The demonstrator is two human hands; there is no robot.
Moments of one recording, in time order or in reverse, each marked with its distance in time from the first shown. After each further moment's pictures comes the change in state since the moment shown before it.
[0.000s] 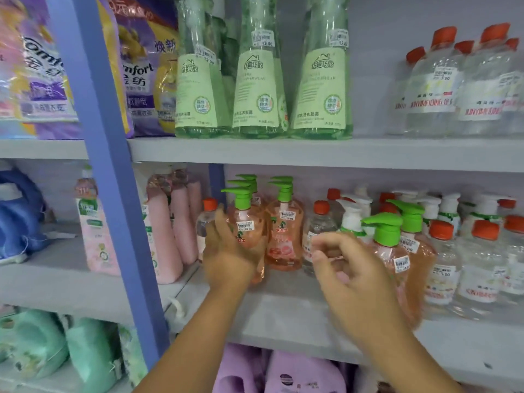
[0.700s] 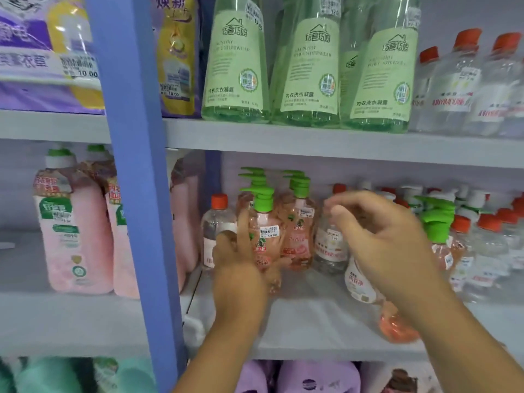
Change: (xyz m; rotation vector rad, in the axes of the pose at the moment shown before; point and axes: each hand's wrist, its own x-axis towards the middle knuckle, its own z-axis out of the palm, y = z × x) left_hand 0.001 -0.039 -0.023 -0.065 -0.145 0.227; right_hand 0.043 -0.050 0.052 -0.282 0.111 -0.039
